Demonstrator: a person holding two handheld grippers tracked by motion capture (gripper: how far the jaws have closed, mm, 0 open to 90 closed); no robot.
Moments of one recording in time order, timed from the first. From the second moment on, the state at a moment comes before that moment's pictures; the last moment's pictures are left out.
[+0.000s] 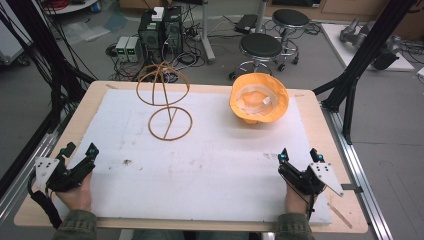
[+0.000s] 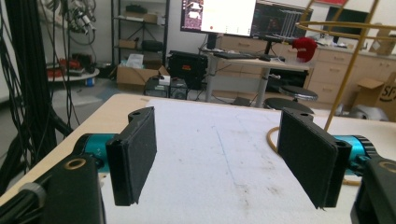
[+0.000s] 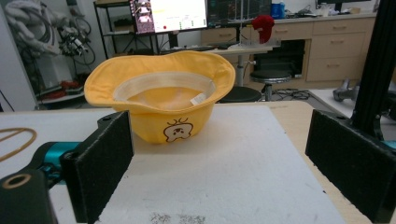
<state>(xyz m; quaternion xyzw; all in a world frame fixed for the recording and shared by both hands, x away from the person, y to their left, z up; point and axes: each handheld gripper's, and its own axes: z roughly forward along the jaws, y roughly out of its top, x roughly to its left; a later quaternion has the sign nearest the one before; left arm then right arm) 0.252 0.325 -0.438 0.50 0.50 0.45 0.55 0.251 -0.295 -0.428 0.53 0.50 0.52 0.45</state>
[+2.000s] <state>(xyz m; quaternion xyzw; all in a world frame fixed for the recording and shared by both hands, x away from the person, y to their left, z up) 0.246 0.318 -0.440 0.51 0.50 0.43 0.55 0.344 -0.284 -0.379 0.51 0.55 0.51 0.43</state>
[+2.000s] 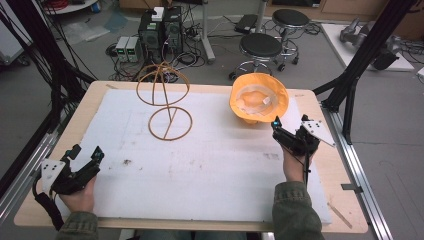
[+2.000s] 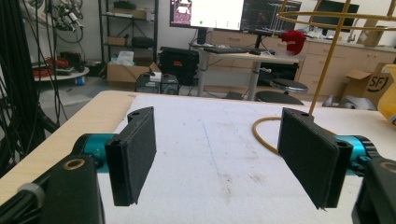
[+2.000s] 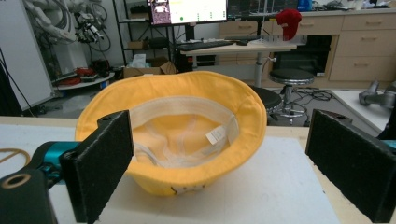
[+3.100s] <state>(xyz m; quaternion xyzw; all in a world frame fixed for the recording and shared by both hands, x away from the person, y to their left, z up) 0.247 0.318 -0.438 0.51 0.50 0.42 0.57 0.416 -0.290 -0.371 0.55 0.56 0.47 0.40</state>
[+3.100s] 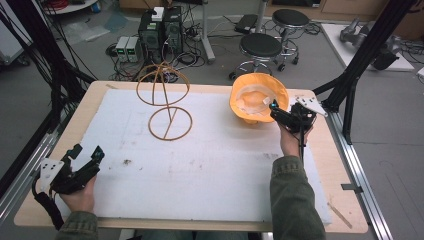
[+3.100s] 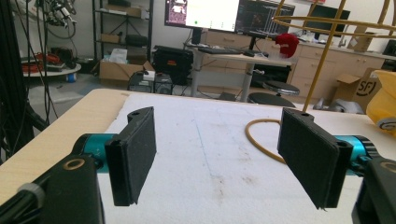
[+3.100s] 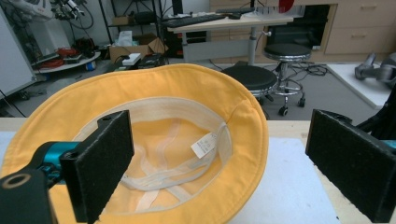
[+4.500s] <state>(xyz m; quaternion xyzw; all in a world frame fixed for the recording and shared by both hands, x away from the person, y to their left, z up) 0.252 0.309 -0.439 0.54 0.48 0.43 0.55 0.473 -0.325 -0.417 0.68 0.52 0.45 0.23</state>
